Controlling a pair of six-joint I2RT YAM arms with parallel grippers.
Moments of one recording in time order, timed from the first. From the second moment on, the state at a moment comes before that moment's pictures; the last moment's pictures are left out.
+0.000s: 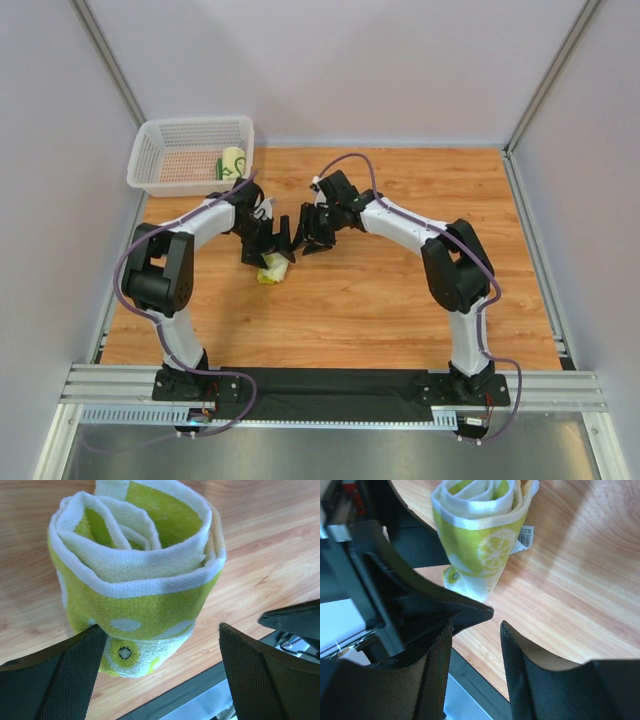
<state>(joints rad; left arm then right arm) -0.28 1.83 1.22 -0.71 0.46 -0.33 0.66 2.04 1.57 -0.46 -0.51 0.74</state>
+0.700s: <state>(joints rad) -0.44 1.96 1.41 -0.87 0.16 -0.28 0.54 1.92 1.42 -0.47 -0.50 0.72</state>
